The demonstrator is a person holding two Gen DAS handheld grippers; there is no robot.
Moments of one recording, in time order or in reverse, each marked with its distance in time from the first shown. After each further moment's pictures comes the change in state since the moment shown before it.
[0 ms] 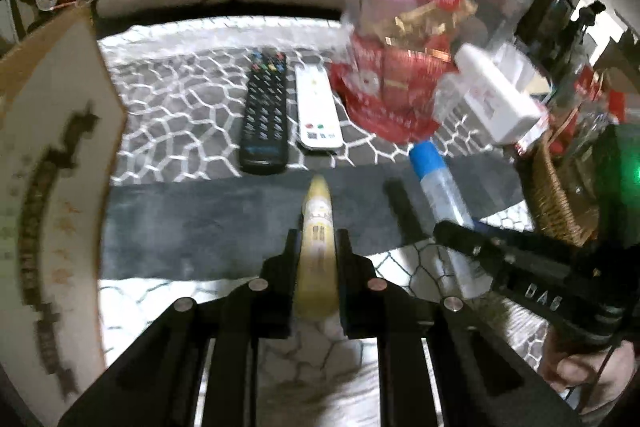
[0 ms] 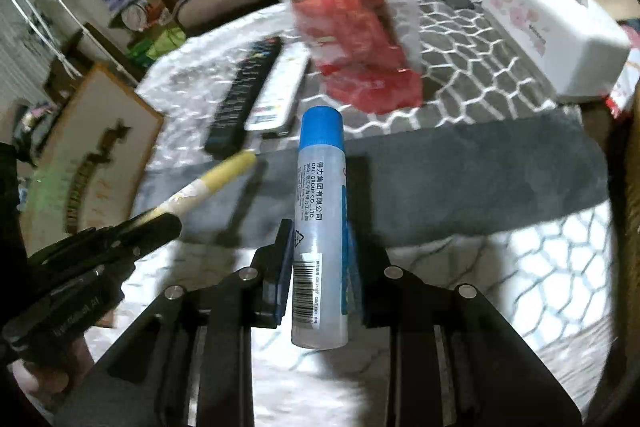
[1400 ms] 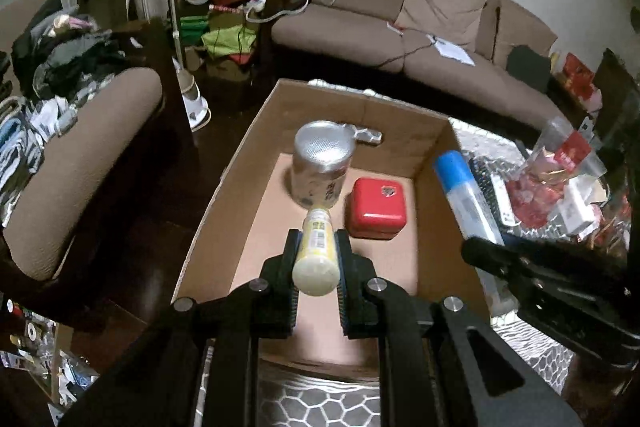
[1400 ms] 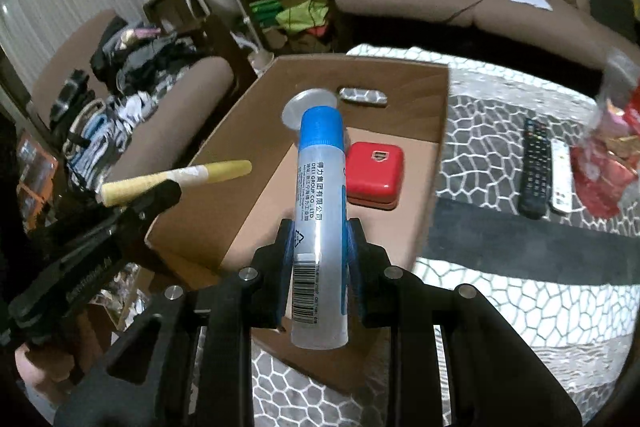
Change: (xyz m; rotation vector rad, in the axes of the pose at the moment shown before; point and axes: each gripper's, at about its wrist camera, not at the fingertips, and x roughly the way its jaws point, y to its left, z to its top) left arm -0.215 0.274 -0.015 -0.228 -0.151 0.260; right arm -0.020 0.393 -0.001 -0.340 0.042 0.093
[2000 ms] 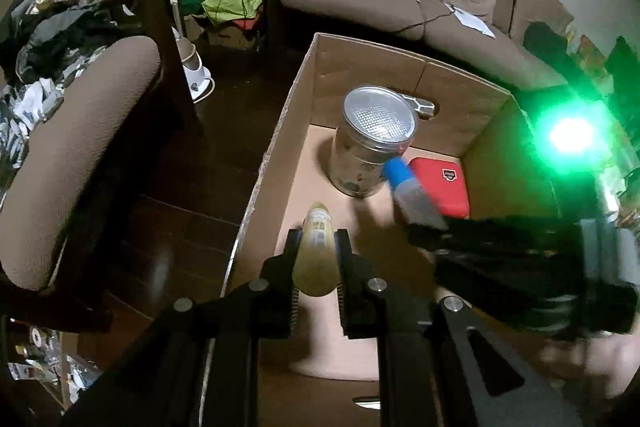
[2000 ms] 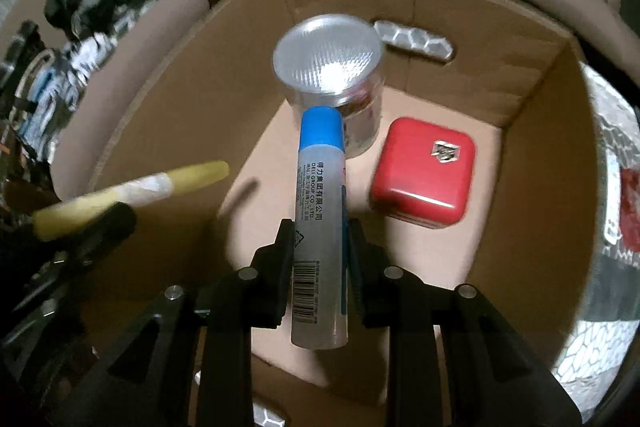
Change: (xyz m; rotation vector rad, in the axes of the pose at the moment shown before) left arm 0.064 0.050 0.009 0.009 0.110 -0.004; right arm 0.161 0.022 0.033 -0.036 0.262 -0.078
